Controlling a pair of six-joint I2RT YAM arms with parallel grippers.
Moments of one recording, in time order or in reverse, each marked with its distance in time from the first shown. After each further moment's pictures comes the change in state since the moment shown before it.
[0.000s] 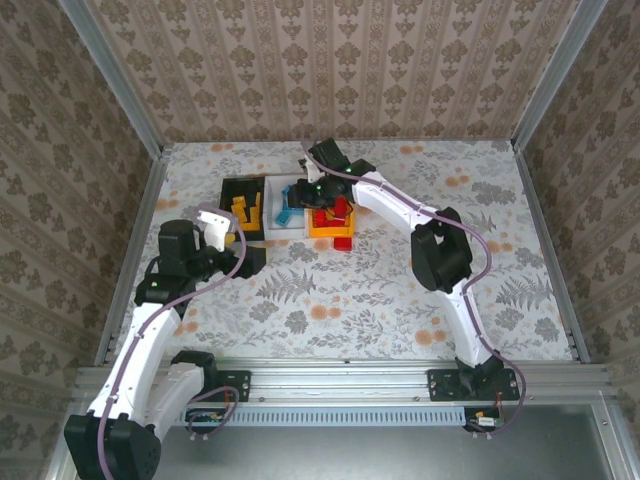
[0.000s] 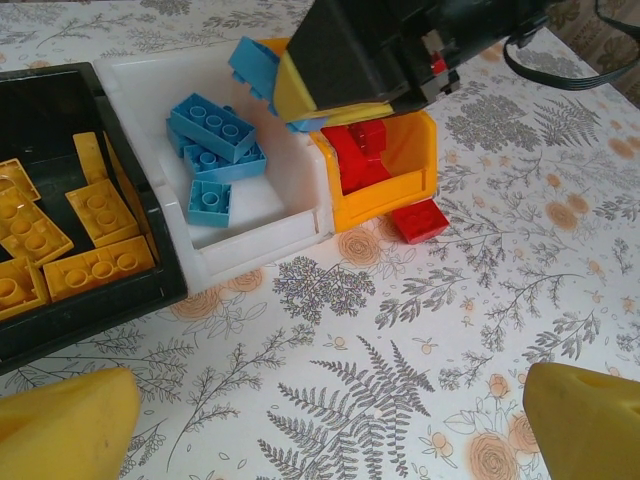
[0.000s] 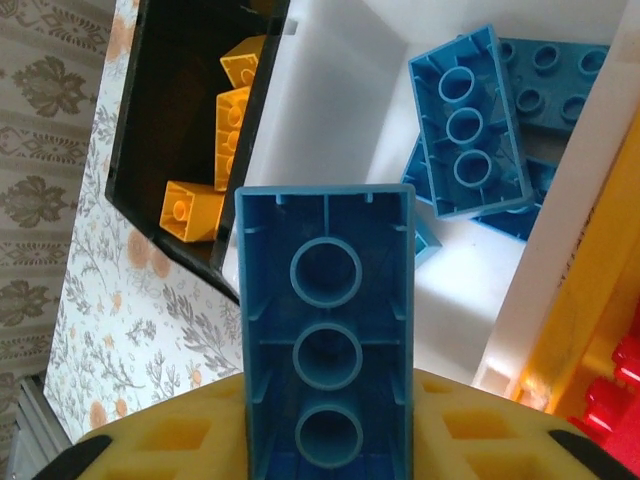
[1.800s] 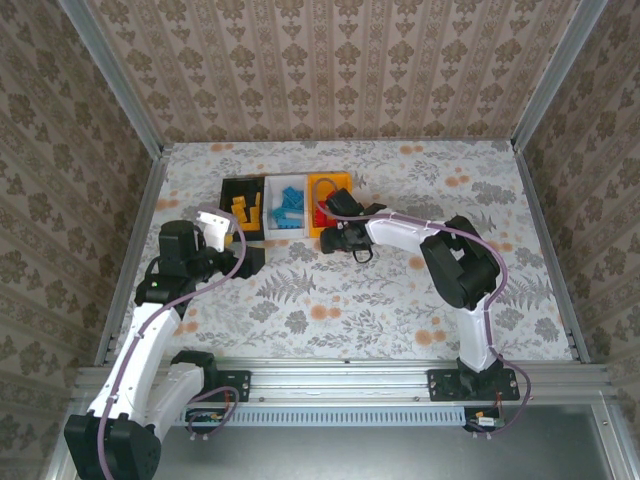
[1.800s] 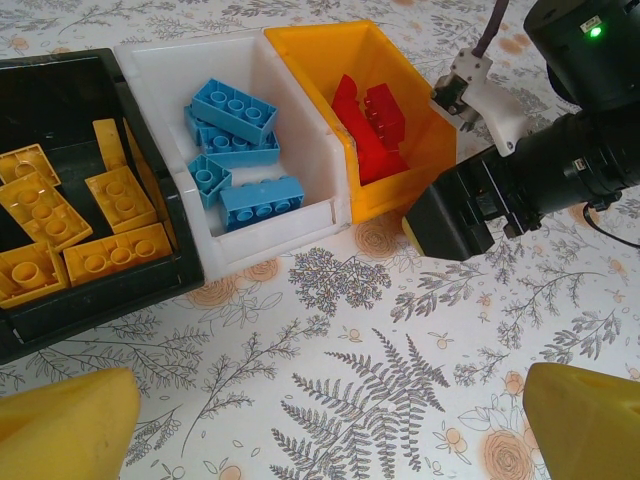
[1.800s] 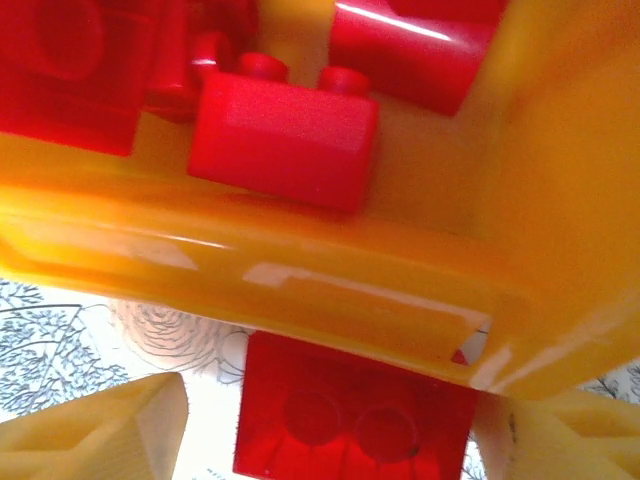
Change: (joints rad) left arm 0.000 0.000 0.000 -0.016 -0.037 0.000; right arm 0.041 -0.251 -0.658 0.149 0.450 -0.043
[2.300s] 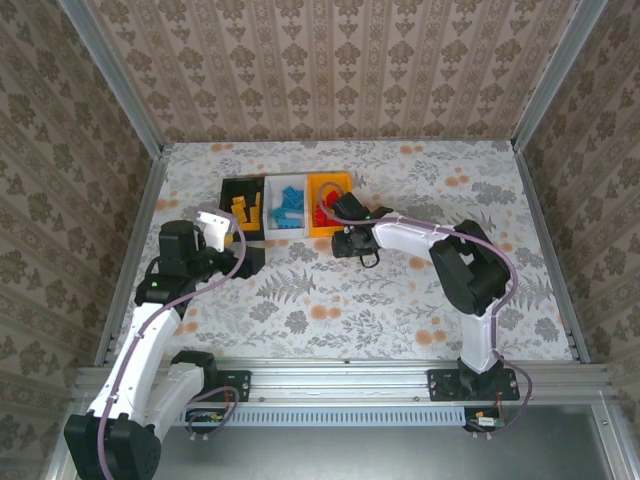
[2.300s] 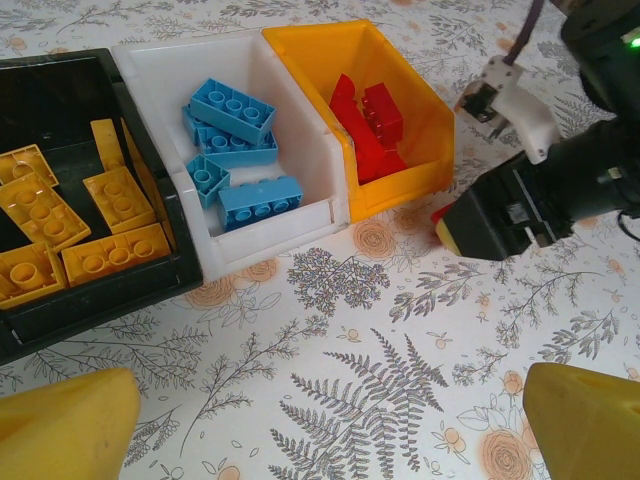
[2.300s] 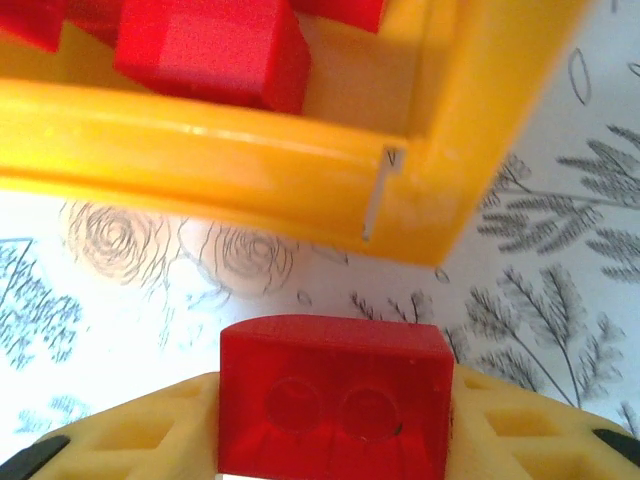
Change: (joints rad) left arm 0.000 0.000 0.000 0.000 0.003 0.000; right arm -0.003 -0.100 -0.099 -0.013 0.014 0.000
